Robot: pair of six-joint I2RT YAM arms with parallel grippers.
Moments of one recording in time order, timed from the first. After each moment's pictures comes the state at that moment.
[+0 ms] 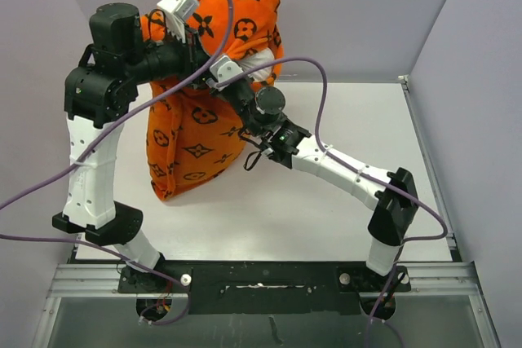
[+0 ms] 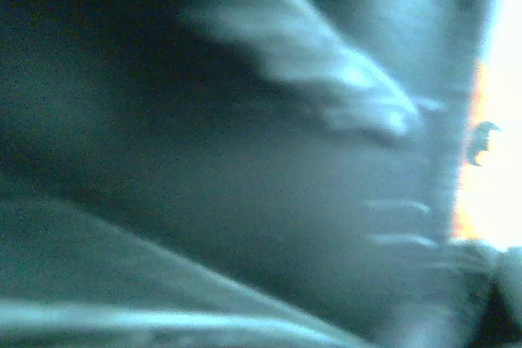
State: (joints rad) left arm -0.40 1.66 2.51 -1.08 0.59 -0.12; right arm 0.95 1.76 1.66 0.45 0.25 -0.54
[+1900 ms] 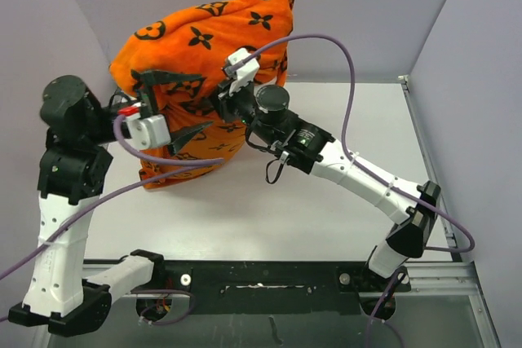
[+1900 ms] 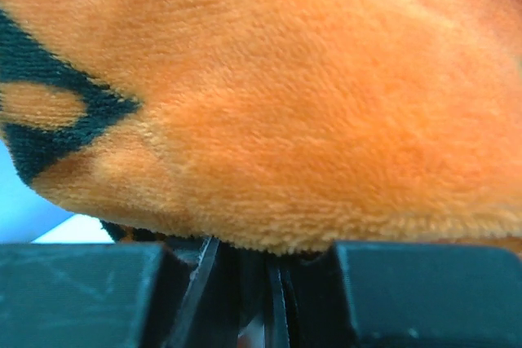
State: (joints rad) left arm -0.21 1.06 1.67 -0.46 1.08 0.64; right arm 0.97 1.61 1.67 -0.01 0.20 0.02
